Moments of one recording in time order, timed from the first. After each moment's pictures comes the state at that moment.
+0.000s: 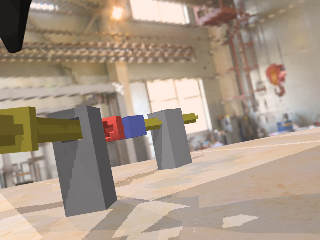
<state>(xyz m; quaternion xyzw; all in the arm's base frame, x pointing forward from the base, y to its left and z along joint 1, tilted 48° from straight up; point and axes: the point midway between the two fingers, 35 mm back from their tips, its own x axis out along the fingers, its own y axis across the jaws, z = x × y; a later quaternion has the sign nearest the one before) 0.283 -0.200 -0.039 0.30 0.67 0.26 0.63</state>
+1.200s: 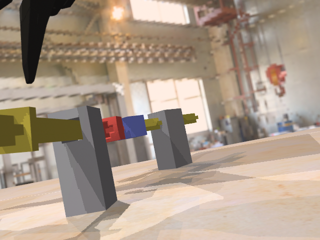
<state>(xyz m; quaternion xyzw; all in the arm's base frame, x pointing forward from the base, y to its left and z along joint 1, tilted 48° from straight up) 0.282 -0.187 -0.079 0.49 0.74 0.00 0.47</state>
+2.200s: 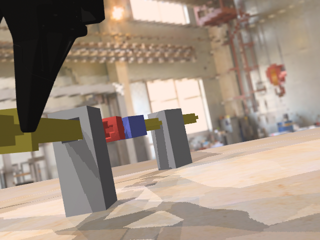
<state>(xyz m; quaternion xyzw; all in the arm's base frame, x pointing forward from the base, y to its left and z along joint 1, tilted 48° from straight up) 0.281 -0.161 -0.103 0.60 0.71 -0.26 0.26</state>
